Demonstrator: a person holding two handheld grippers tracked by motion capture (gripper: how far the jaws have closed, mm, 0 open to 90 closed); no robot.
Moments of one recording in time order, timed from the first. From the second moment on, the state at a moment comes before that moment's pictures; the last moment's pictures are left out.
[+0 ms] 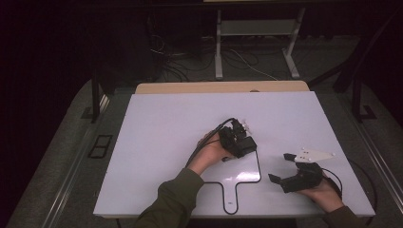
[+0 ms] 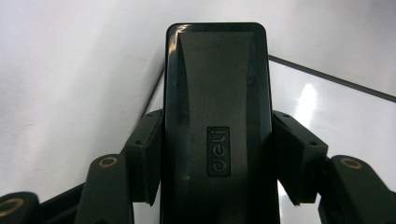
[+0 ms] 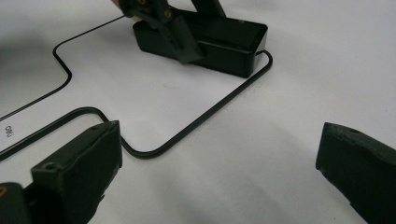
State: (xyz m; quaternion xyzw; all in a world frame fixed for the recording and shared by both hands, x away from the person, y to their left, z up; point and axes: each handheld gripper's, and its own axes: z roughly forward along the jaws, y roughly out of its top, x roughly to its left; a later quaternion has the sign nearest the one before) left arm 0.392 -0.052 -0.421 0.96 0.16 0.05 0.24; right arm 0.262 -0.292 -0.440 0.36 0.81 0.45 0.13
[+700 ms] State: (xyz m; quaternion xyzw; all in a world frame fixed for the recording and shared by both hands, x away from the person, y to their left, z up) left arm 0.376 -0.038 -0.399 0.95 0.15 0.04 0.28; right arm 0.260 -0.294 -0.440 0.35 0.81 0.45 0.13
